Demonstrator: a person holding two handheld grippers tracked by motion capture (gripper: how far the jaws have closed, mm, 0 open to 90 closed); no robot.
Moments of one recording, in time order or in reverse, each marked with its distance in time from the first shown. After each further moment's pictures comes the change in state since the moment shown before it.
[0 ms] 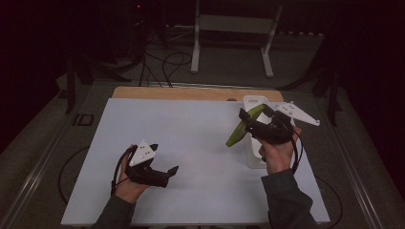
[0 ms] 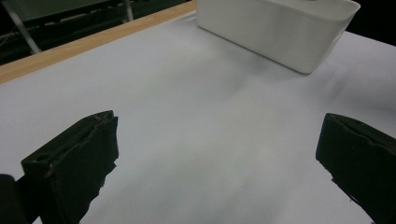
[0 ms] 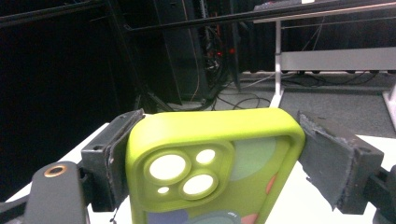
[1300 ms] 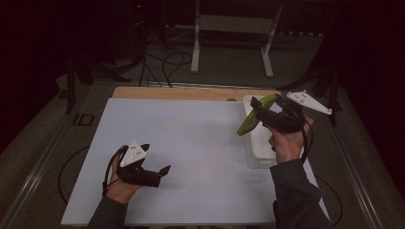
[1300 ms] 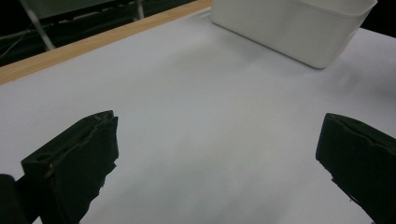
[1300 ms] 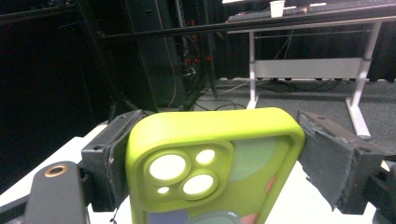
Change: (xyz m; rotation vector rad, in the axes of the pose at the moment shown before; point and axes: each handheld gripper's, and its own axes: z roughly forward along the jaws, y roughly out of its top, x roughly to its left) left arm 0.012 -0.008 -0.015 0.006 0.040 -0.011; right arm -0.023 0.026 0.001 -0.020 -0.093 -0.018
